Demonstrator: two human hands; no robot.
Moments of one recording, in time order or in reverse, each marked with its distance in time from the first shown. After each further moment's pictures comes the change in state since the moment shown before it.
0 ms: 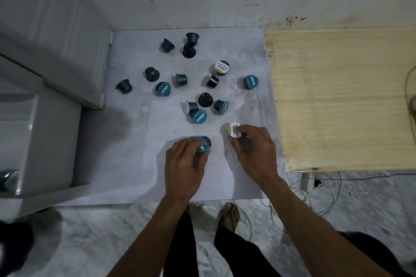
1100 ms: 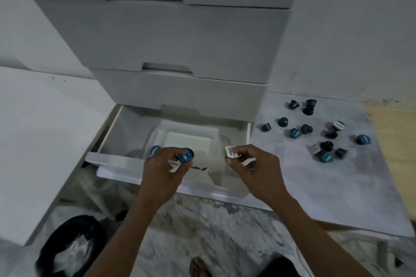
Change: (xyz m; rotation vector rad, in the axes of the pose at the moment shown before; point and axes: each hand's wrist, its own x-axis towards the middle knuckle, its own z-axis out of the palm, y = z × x) left_hand -0.035 -0.190 -0.430 -0.096 0.179 -0.156; right_hand -0.047 -0.405 0.116 0.416 -0.256 -0.089
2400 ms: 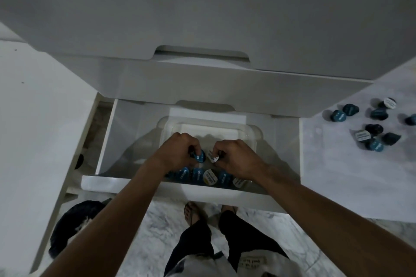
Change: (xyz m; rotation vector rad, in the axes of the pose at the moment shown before) left_hand 0.144 -0.145 0.033 0.238 -0.916 -0.032; right_hand 0.102 0.063 0.155 -0.435 -0.676 0.137
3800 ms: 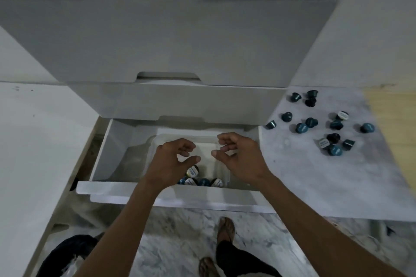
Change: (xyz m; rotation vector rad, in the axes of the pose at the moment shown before) left_hand -0.055 0.085 0.008 -0.315 0.488 0.056; right_hand -0.086 -0.016 -0.057 0.481 0.544 0.068
